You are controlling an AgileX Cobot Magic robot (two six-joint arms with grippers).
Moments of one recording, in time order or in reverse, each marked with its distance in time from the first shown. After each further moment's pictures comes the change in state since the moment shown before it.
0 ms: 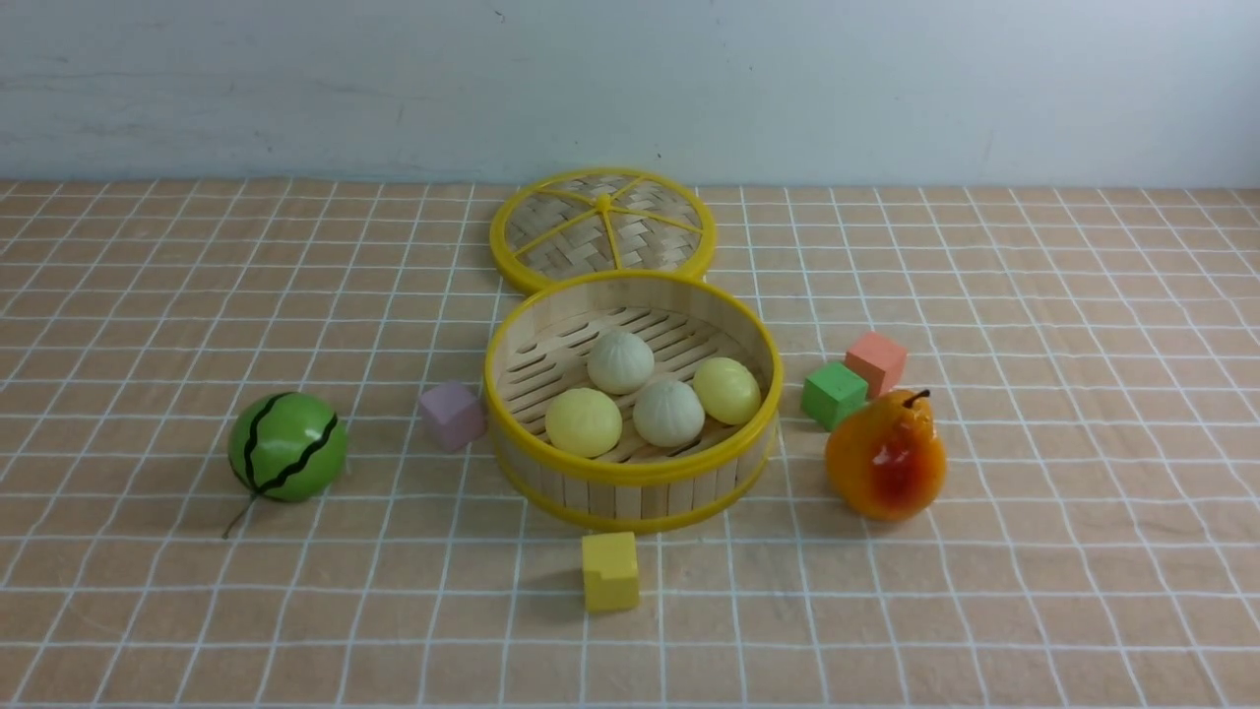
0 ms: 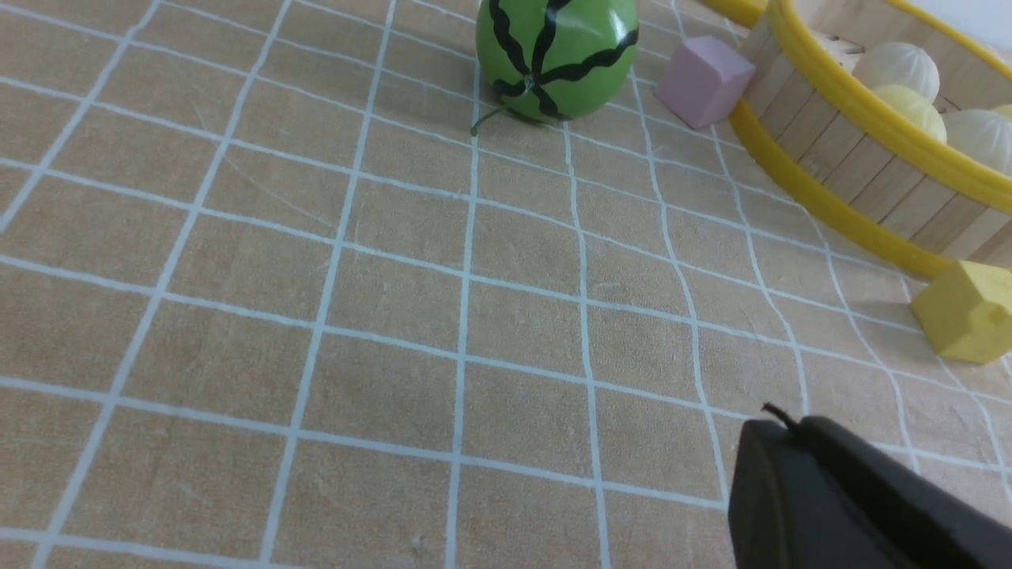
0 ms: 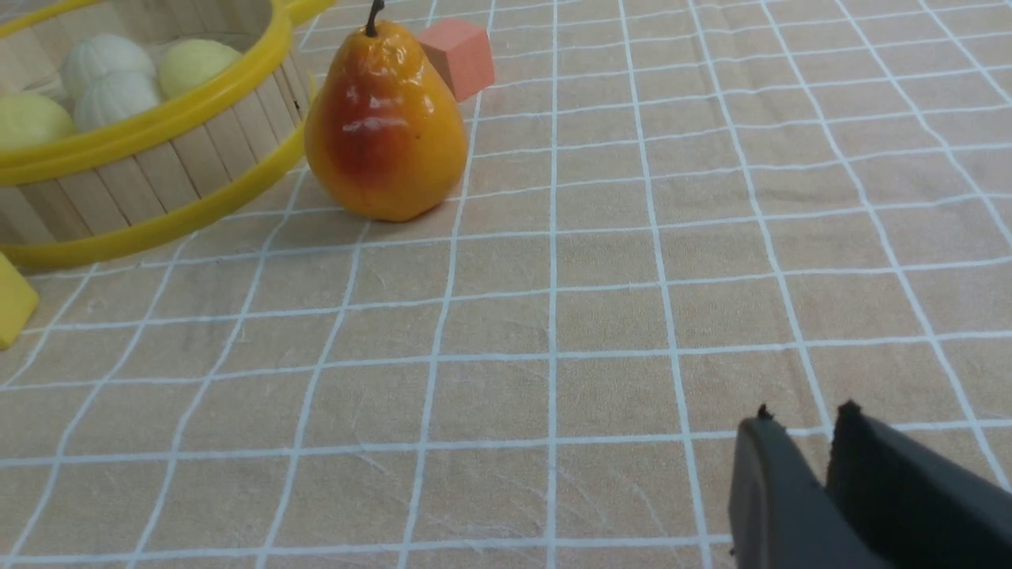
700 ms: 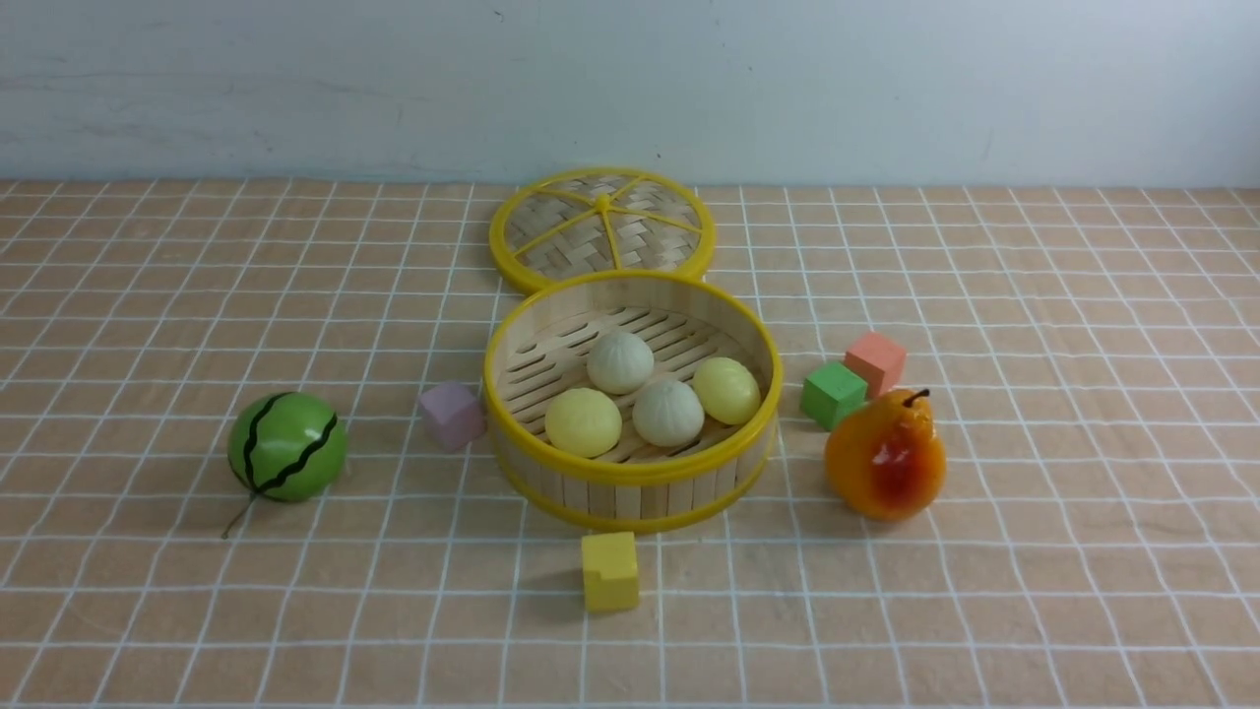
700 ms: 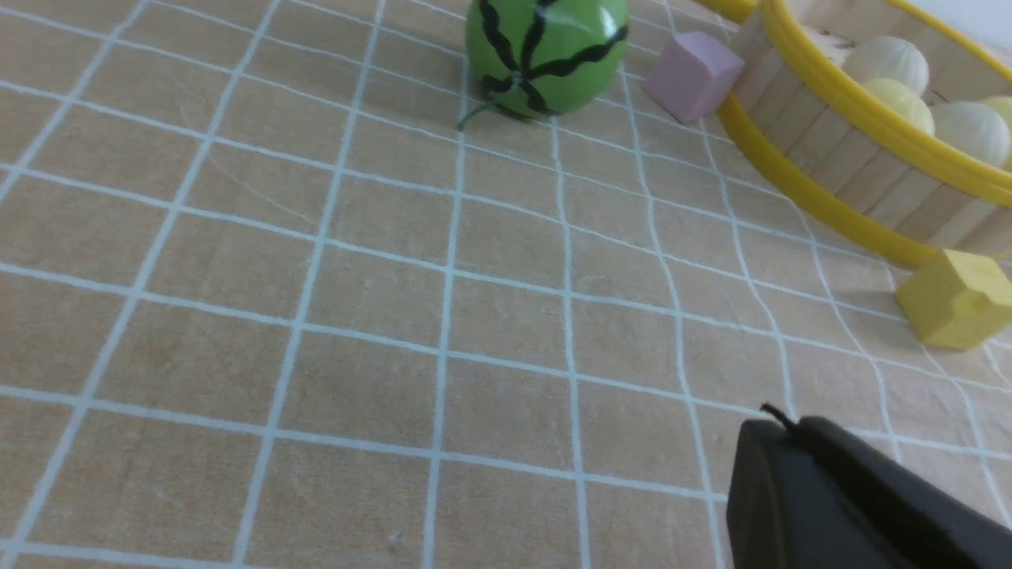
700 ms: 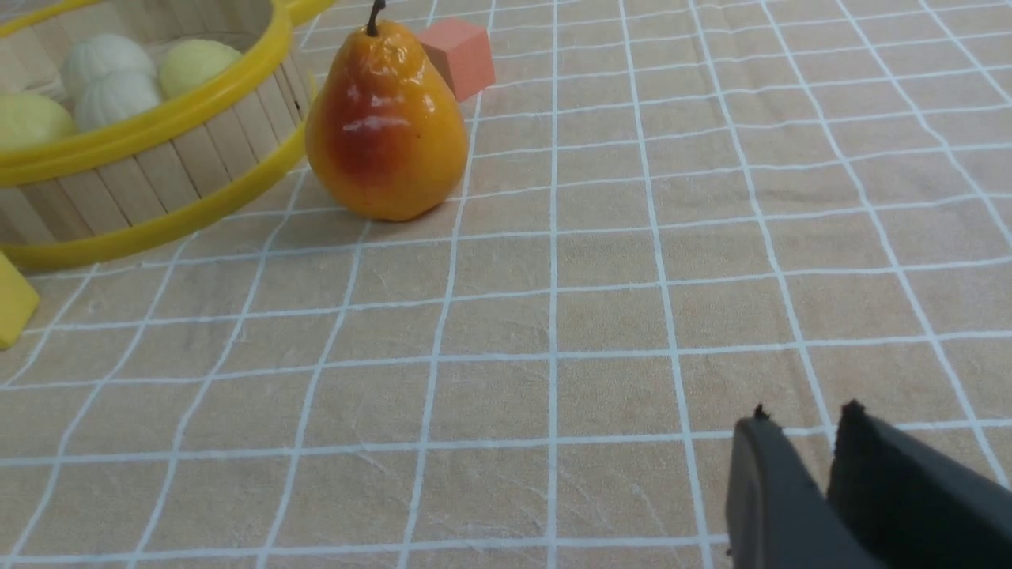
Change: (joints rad) right arm 0.000 0.000 0.000 0.000 0.000 0.000; left arm -0.050 0.000 0.000 0.000 0.001 0.000
